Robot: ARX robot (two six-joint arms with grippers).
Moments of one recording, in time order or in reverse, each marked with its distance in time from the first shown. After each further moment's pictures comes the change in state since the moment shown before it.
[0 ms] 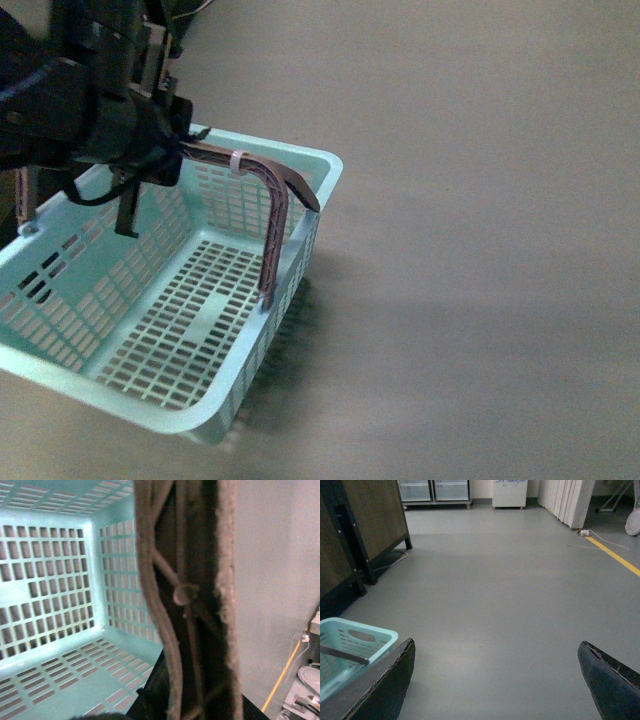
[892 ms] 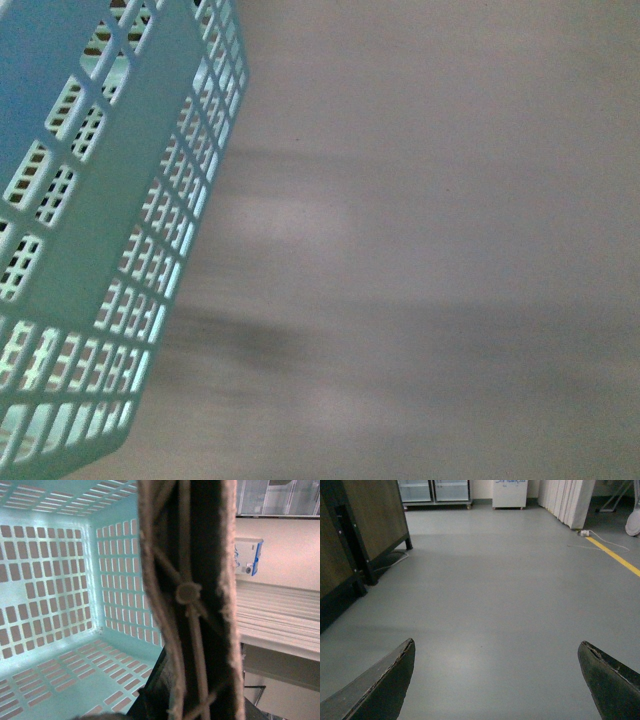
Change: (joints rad) left arm 0.153 -1.230 -0.344 -0.510 0.109 -0.090; right arm 0.000 0.000 0.000 0.000 0.000 0.000
